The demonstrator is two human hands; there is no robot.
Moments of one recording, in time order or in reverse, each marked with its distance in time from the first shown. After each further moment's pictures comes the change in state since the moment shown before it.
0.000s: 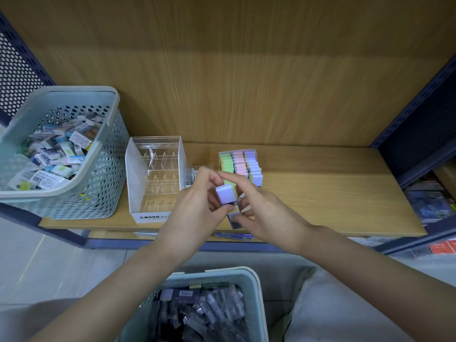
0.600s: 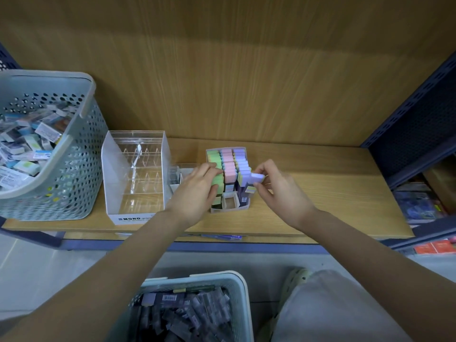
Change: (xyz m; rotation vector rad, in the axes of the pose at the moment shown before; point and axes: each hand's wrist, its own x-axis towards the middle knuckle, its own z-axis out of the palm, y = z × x) left_hand 0.069 -0.067 0.047 0.432 -0.179 0.156; right_hand 0.017 0.073 -0.026 -0.183 0.213 0.188
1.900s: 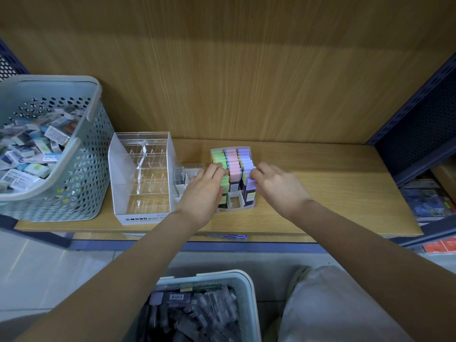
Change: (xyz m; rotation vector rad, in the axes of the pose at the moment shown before) left_hand 0.002 0.001 0.009 0.080 0.016 0.007; right_hand 0.021 0.002 0.013 -0.857 0.023 -0.201
